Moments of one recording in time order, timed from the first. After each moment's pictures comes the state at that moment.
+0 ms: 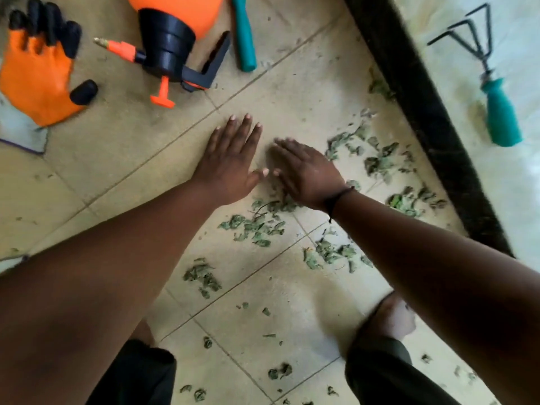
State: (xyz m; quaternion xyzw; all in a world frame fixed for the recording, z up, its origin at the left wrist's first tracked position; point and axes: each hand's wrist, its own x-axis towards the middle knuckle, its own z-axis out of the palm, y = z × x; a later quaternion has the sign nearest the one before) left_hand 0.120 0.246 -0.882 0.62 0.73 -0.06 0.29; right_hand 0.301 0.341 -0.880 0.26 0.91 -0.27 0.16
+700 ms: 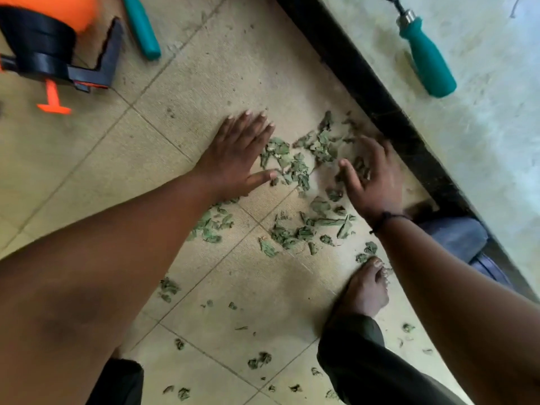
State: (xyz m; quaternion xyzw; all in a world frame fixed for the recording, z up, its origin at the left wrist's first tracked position) left_hand 0.214 0.306 -0.899 0.75 0.59 -0.09 0.30; right_hand 0.490 0.358 -0.859 0.67 0.69 -0.26 0.05
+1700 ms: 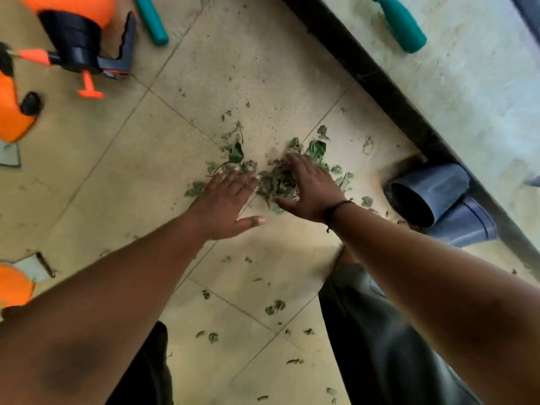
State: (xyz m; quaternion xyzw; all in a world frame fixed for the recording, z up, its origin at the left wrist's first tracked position) left_hand 0.232 0.187 -0.828 0.71 0.54 -0.20 0.42; right_hand 0.447 0.271 -0.825 0.47 0.76 -0.39 0.22
